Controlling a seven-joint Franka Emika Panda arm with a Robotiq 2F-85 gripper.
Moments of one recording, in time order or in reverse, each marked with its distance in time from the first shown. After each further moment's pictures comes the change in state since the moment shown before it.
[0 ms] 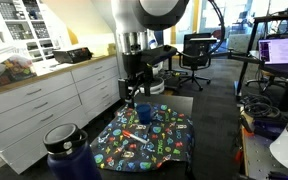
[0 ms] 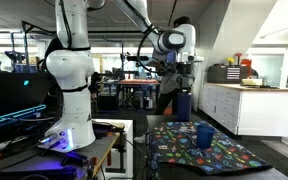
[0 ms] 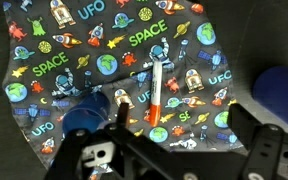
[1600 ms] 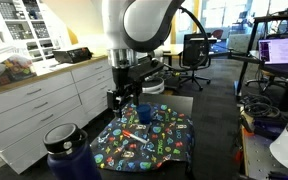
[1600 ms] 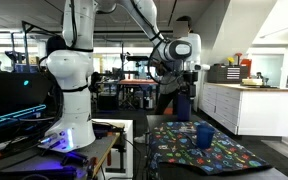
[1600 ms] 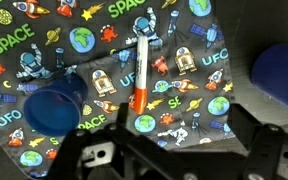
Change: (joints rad) arm 0.031 0.163 -0.026 0.081 -0.002 0.132 -0.010
